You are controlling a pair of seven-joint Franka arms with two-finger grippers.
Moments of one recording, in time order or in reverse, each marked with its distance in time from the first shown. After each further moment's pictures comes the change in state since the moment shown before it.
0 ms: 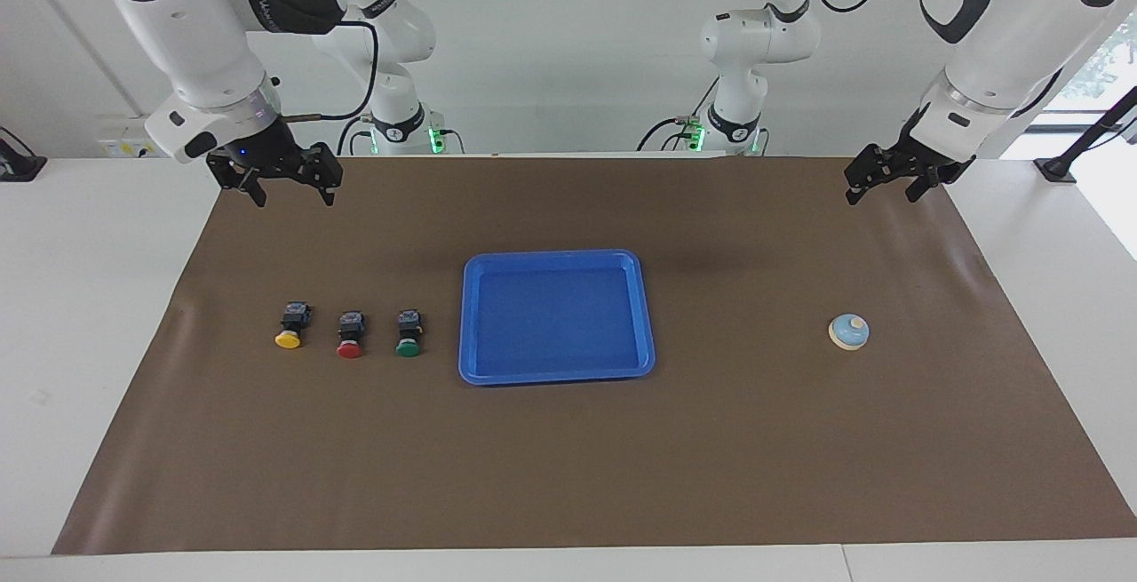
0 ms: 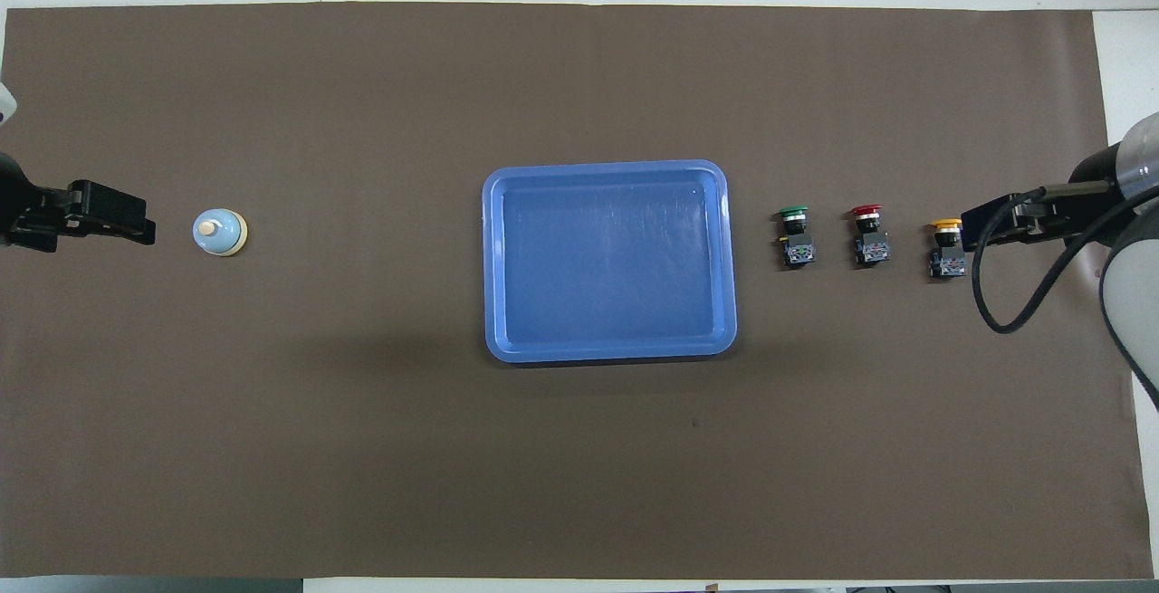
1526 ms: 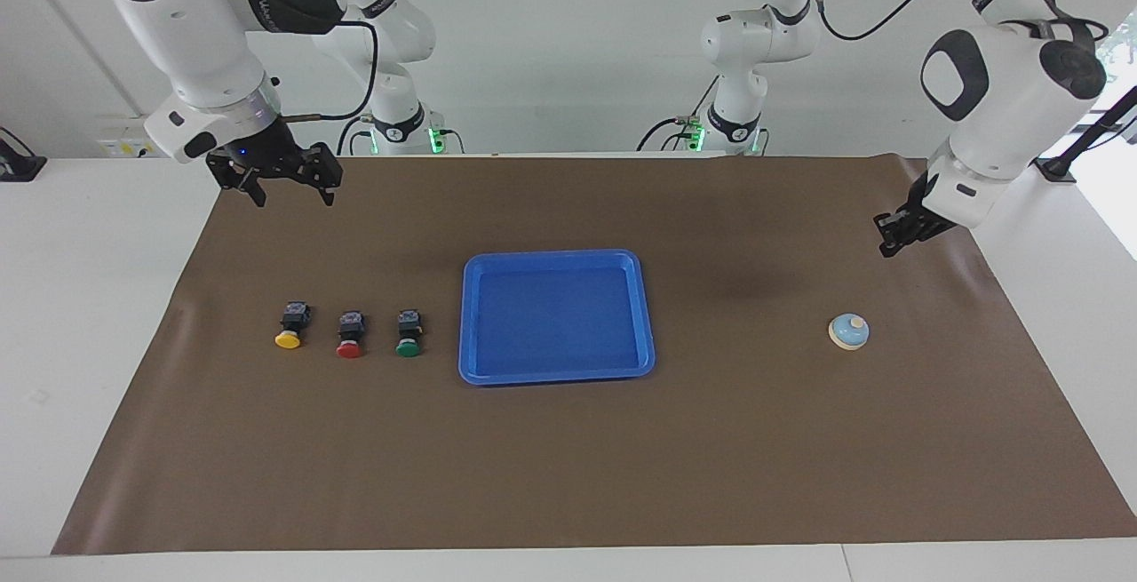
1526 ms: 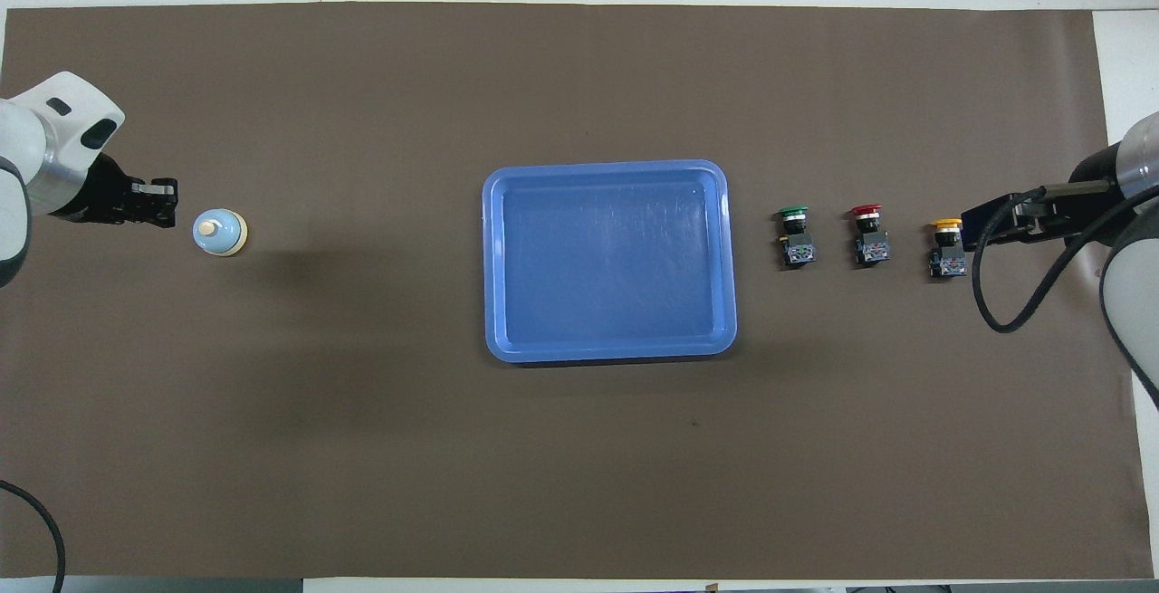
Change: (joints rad) left arm 0.071 0.210 0.007 -0.196 0.041 0.439 0.008; right arm 0.000 0.000 0.000 0.000 0.000 0.000 0.000
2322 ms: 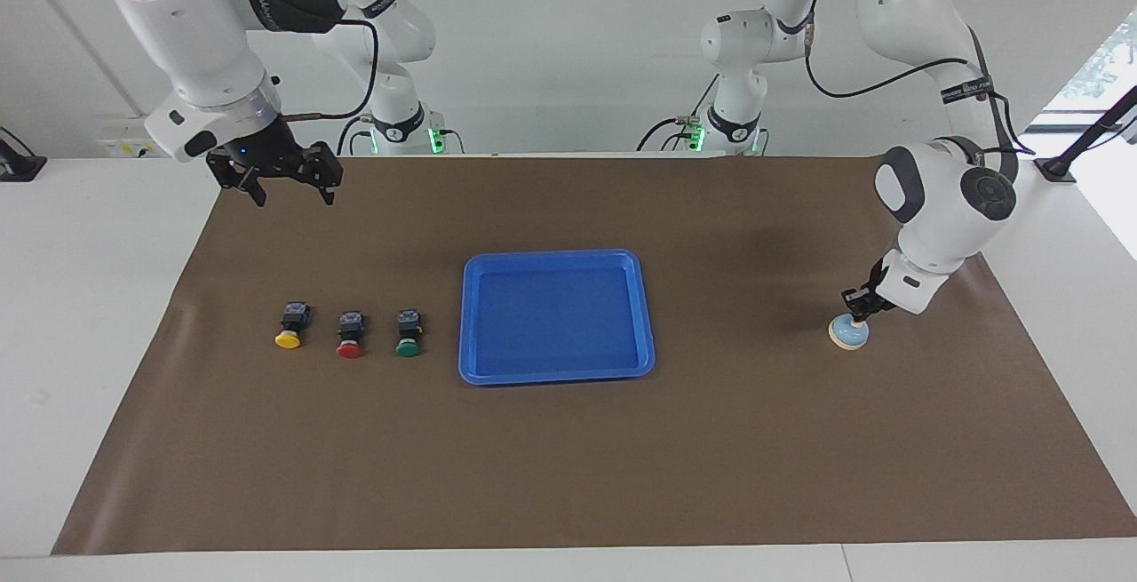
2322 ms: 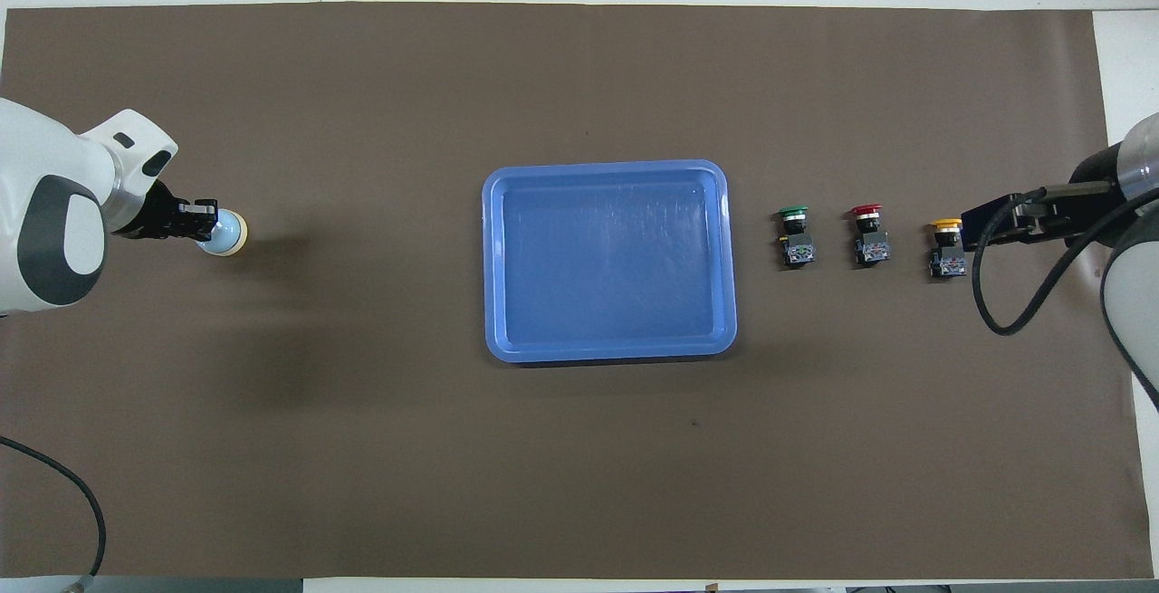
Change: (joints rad) left arm 0.010 0.071 -0.005 -0.099 0.003 0.166 0.009; right arm 0.001 -0.007 0.002 0.000 0.000 0.000 0.000
